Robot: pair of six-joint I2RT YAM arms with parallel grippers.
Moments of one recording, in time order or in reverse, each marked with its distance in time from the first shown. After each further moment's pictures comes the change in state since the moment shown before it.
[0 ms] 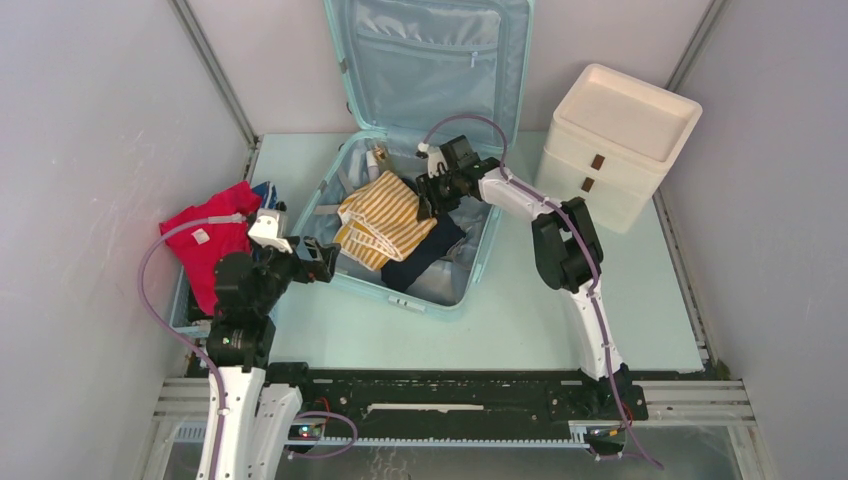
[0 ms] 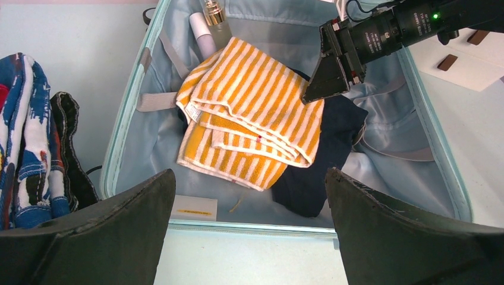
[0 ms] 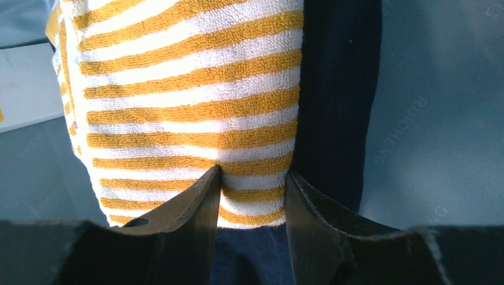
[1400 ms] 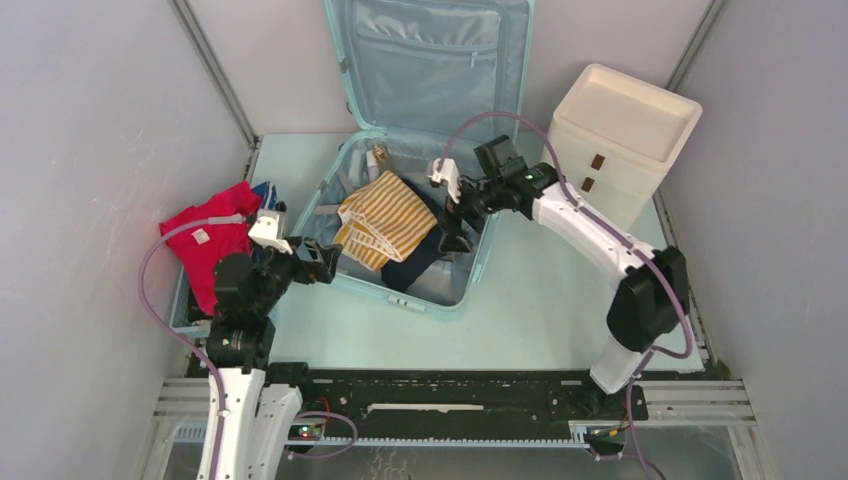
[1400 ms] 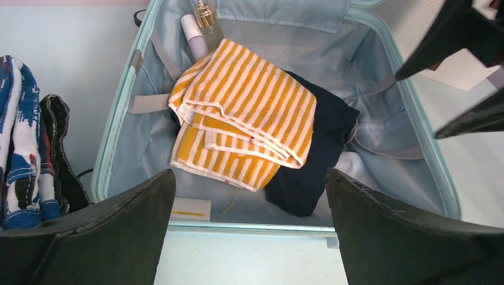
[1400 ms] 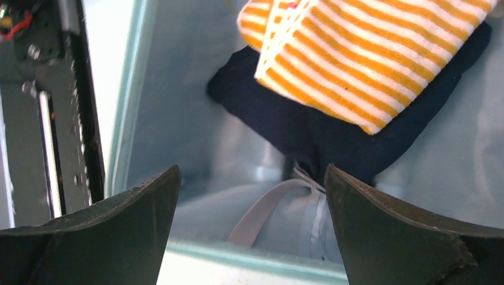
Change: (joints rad) left arm 0.000 -0.006 0.000 0.000 0.025 -0.010; right arm 0.027 -0.632 -0.398 -0.218 -0.250 -0.711
